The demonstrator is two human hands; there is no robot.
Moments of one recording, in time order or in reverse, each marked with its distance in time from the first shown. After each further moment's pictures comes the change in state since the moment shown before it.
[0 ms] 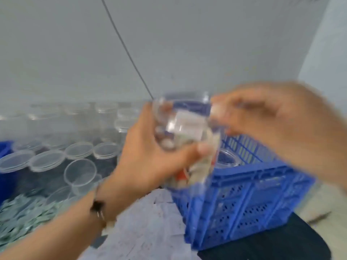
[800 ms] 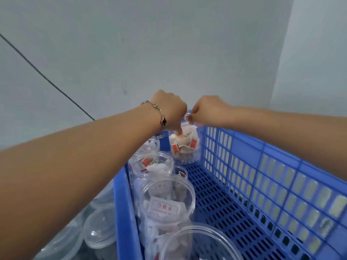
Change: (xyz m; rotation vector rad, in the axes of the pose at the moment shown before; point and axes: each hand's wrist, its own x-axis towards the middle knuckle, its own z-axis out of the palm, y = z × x) left_hand 0.284 -0.154 0.155 1.583 -0.751 0.242; right_hand 0.178 0.287 0.009 -0.477 -0.173 0.535
